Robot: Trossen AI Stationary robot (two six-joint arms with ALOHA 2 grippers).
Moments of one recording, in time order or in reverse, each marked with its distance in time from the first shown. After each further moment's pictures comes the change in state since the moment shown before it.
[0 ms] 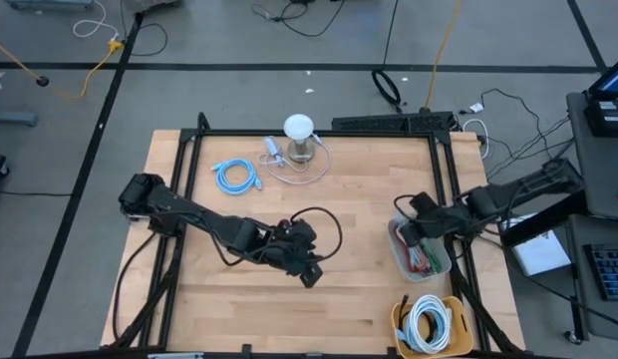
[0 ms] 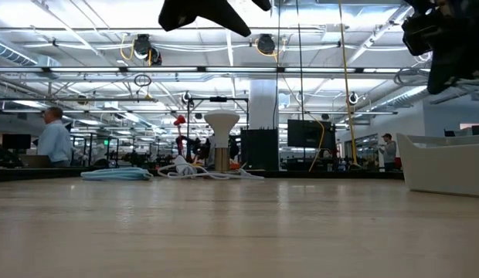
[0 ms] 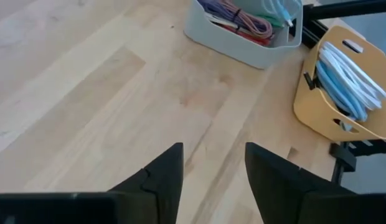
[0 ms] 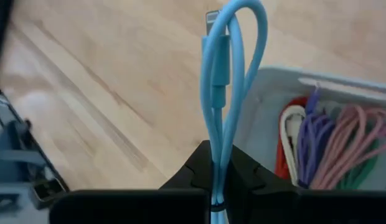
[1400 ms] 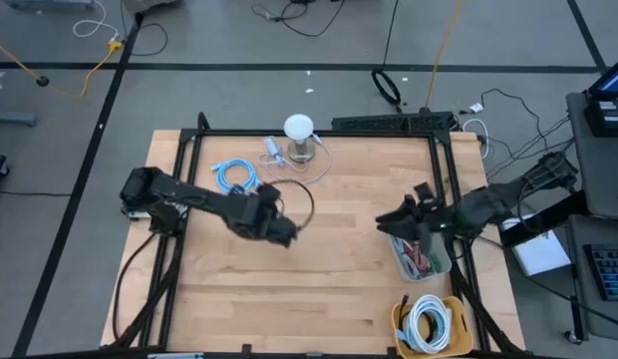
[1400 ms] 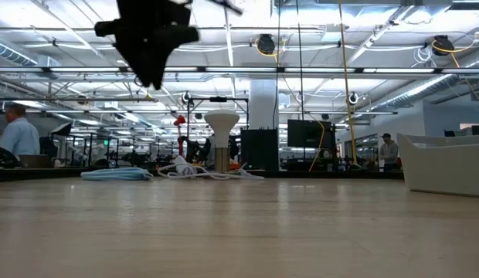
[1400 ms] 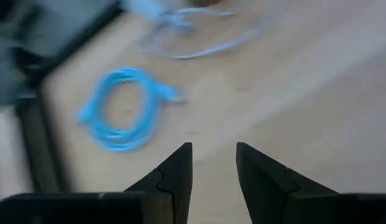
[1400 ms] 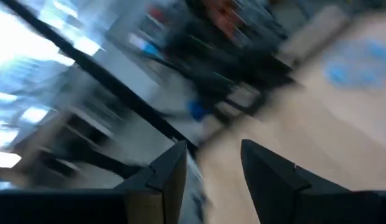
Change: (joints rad) left arm 0.151 -0.019 -0.006 -0.846 -0.209 -0.316; right arm 0.100 0.047 0.122 0.801 0.217 -0.518
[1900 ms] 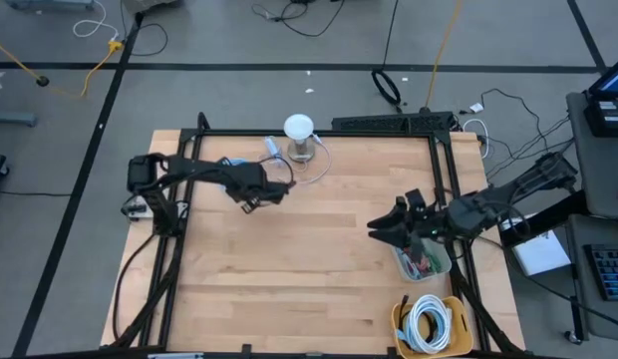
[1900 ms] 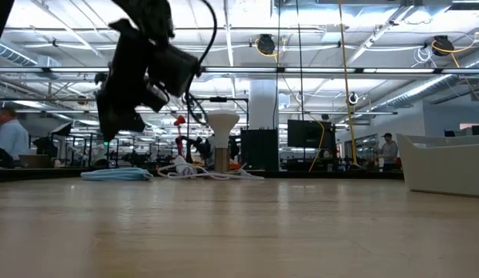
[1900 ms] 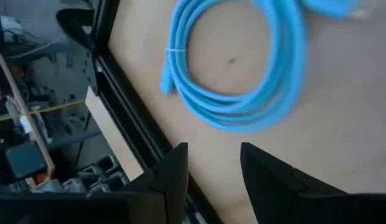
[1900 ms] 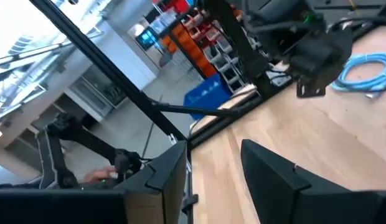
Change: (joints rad) left arm 0.386 -0.001 -0.348 -0.021 0.068 0.490; right arm -0.001 0.078 -0.002 0.097 -0.024 -0.116
